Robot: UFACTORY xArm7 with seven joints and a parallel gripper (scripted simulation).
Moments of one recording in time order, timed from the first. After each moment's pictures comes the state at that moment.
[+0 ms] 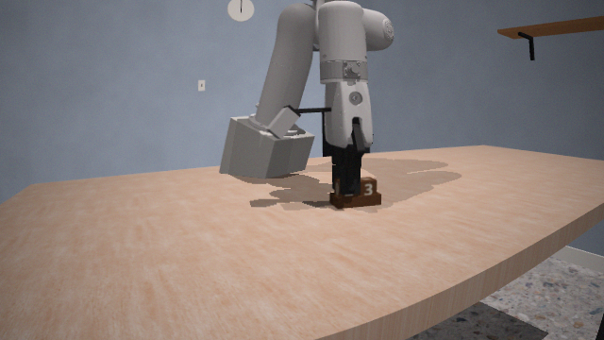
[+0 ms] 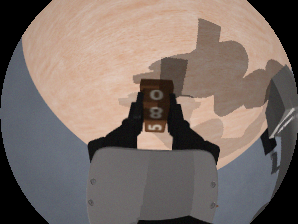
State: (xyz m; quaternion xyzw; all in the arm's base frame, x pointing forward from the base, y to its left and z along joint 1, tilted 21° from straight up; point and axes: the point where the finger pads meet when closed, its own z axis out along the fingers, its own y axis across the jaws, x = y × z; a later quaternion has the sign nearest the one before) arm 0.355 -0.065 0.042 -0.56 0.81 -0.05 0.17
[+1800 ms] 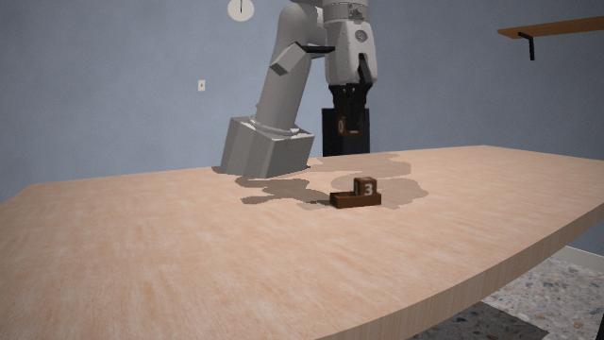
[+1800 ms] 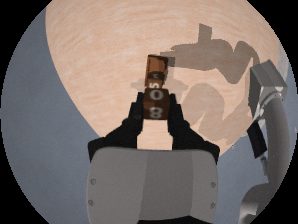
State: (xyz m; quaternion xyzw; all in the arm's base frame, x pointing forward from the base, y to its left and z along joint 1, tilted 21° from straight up) arm 0.325 -0.071 0.134 -0.61 0.77 -0.05 0.17
